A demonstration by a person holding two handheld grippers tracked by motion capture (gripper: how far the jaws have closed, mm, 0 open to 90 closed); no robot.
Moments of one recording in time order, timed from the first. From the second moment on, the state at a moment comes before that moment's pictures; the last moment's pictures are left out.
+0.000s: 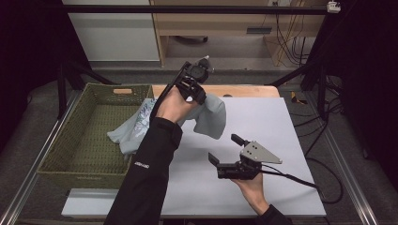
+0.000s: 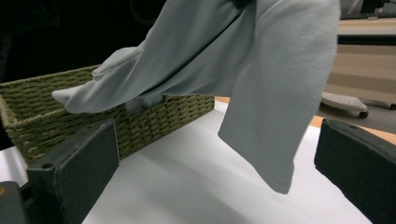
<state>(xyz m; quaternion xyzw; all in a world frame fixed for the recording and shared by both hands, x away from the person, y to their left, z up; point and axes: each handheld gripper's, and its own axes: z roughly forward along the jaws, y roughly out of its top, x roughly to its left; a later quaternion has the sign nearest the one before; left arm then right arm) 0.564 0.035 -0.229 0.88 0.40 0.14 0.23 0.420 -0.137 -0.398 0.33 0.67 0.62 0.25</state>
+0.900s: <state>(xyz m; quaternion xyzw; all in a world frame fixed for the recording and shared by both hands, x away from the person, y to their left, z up) 0.560 0.043 -0.225 0.88 0.40 0.14 0.23 0.460 -0.054 -0.397 0.30 0.69 0.61 0.23</state>
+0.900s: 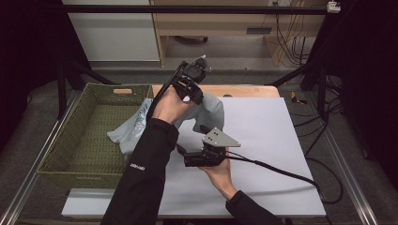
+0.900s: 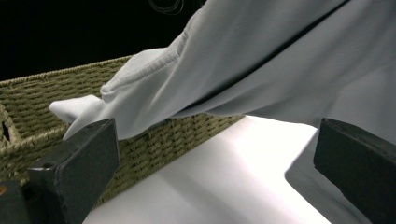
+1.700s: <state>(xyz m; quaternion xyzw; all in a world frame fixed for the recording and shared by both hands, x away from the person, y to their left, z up) 0.556 0.043 -0.224 0.88 0.40 0.14 0.22 0.496 -0.007 -0.405 0.31 0.69 0.62 0.22</state>
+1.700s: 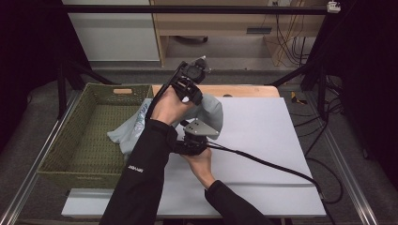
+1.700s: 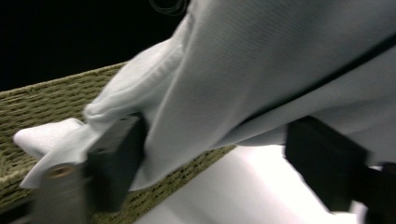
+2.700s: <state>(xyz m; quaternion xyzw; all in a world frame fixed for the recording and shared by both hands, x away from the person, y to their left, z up) 0.554 0.041 -0.217 0.88 0.39 0.15 0.22 0.469 -0.045 -0.394 0.27 0.73 0.60 0.20</state>
